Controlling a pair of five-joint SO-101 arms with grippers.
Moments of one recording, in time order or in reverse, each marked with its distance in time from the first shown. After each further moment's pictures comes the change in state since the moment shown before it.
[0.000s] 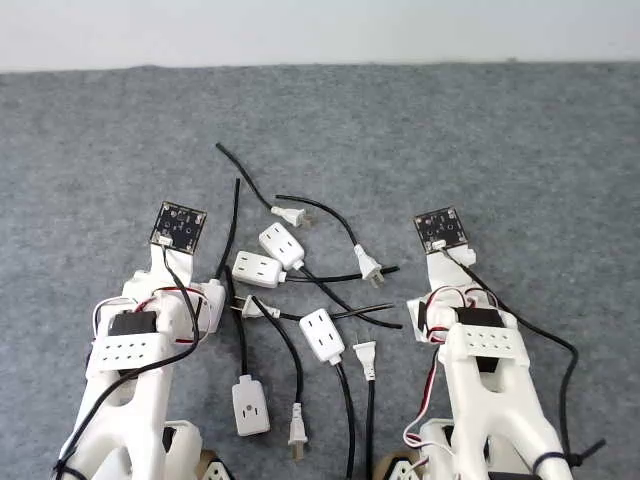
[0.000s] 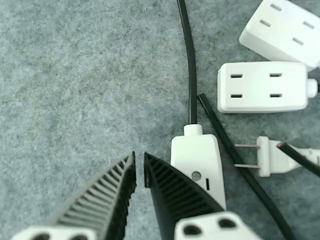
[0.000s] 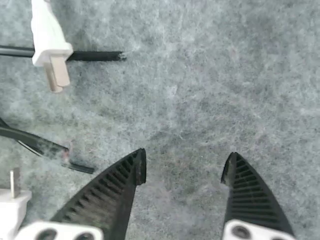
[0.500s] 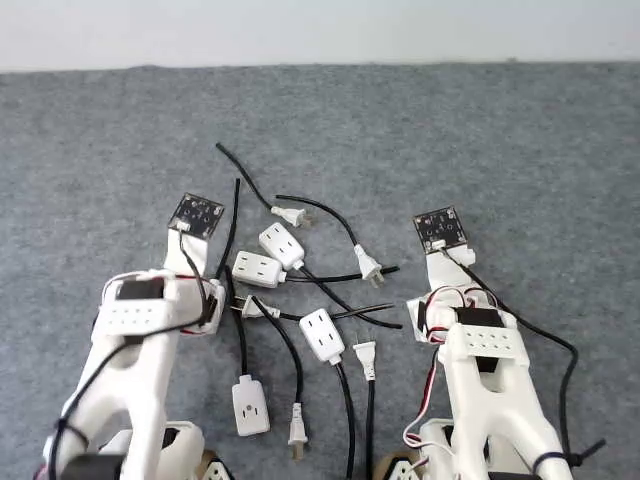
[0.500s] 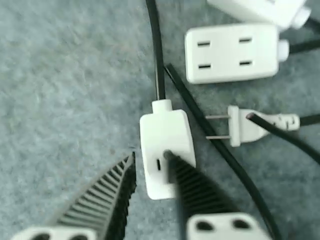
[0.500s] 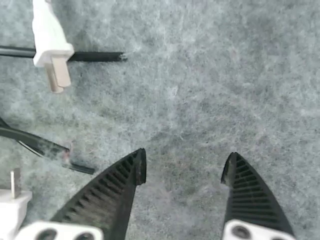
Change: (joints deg) left arm 3.2 13.8 -14.2 15.9 -0.4; right arm -0.1 0.0 0.0 -0.2 0.0
